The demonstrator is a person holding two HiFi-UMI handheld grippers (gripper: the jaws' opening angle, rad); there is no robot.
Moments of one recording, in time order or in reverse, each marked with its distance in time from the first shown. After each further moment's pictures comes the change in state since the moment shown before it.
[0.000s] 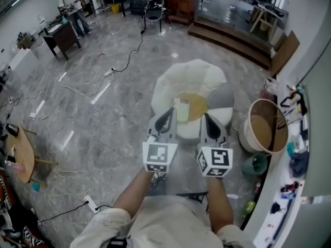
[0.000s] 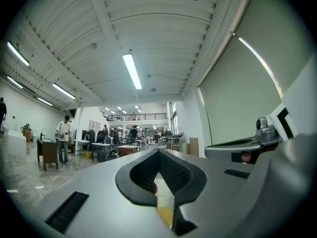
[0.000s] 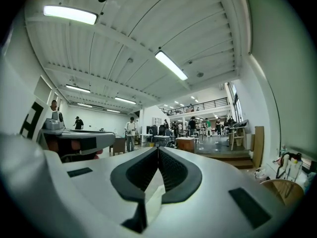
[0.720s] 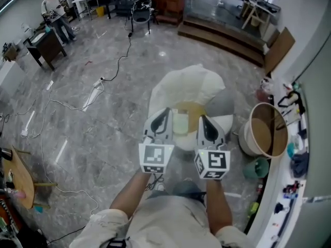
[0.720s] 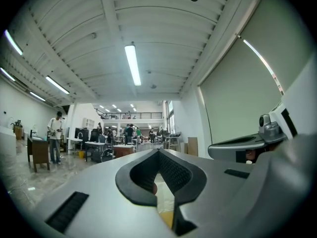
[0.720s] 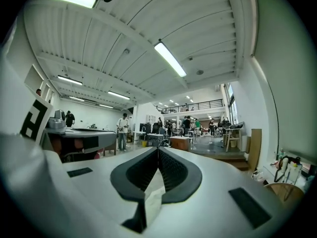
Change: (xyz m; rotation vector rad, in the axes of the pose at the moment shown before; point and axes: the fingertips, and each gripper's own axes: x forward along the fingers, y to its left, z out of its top) left arm 0.131 0.120 -0.019 -0.011 0.000 -0.073; right arm 0.164 0.012 0.001 -0.032 0.019 -0.076
